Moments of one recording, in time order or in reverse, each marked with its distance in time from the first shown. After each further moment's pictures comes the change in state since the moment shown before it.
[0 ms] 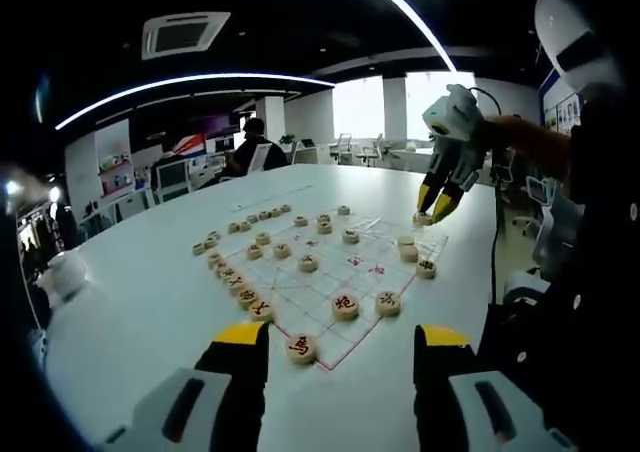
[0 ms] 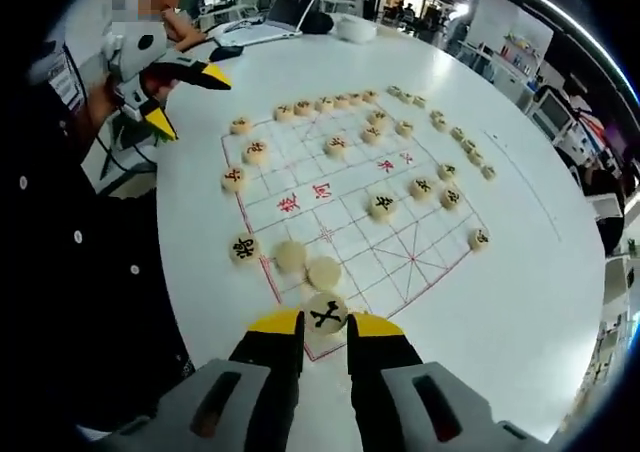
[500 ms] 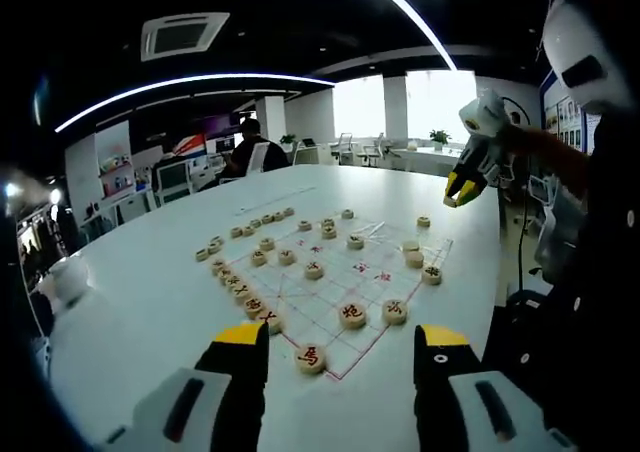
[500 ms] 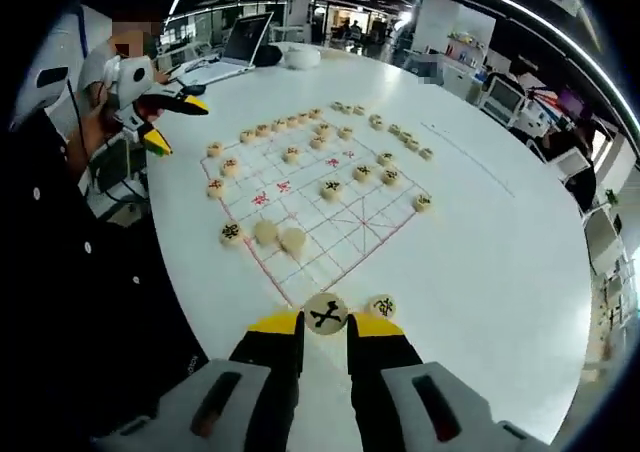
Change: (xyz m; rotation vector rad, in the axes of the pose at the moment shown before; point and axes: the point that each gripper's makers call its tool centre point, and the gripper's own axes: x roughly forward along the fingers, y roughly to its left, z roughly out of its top) left arm 0.002 0.006 0.009 0.006 0.009 0.008; right arm -0.048 -0.012 -0.040 0.177 -0.131 -0.120
